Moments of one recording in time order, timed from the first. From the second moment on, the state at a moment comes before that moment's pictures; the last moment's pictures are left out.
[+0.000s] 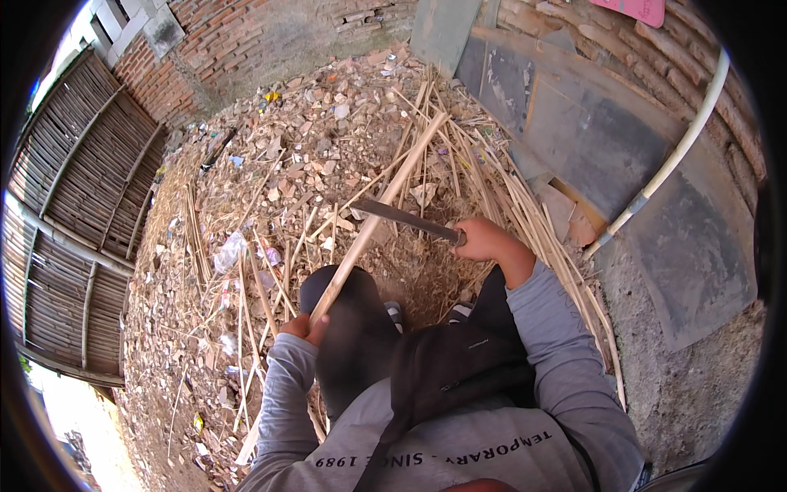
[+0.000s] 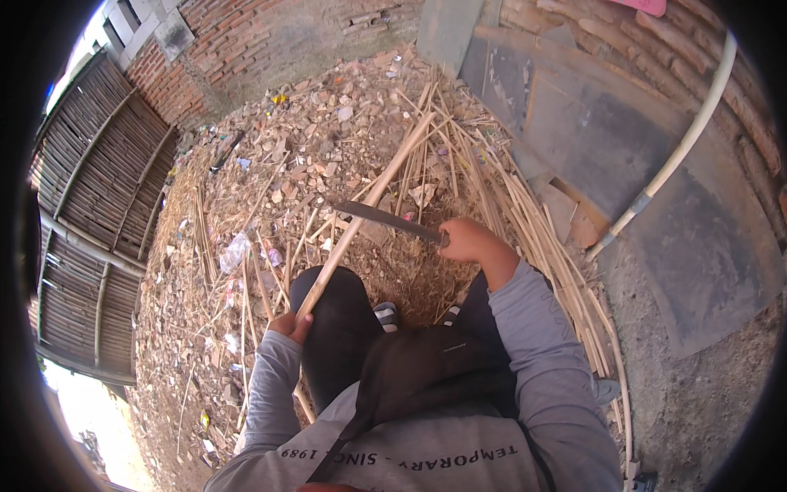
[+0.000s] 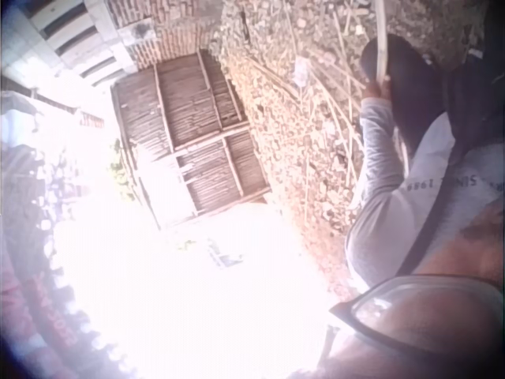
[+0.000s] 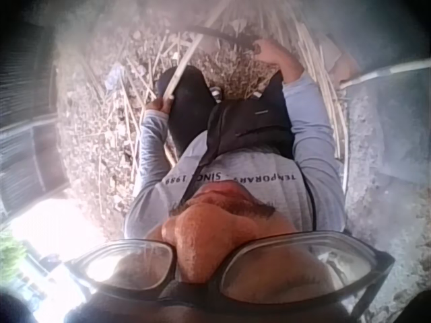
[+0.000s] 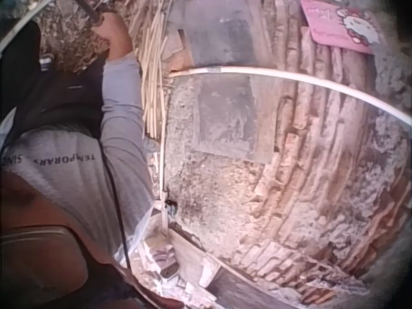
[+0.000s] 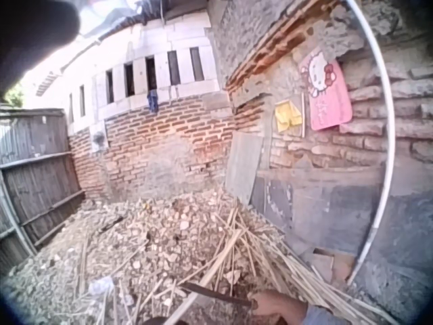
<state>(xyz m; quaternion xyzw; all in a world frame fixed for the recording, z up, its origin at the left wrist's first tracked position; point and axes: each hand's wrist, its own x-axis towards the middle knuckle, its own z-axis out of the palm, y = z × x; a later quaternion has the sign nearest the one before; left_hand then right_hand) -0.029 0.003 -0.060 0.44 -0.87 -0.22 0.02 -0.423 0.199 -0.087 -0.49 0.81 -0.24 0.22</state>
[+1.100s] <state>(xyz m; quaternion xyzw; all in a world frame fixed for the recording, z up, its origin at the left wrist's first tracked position) -0.027 -0.003 -0.067 0.42 -0.87 -0.25 0.04 -0.423 0.200 -0.086 -0.50 0.80 -0.24 0.24</state>
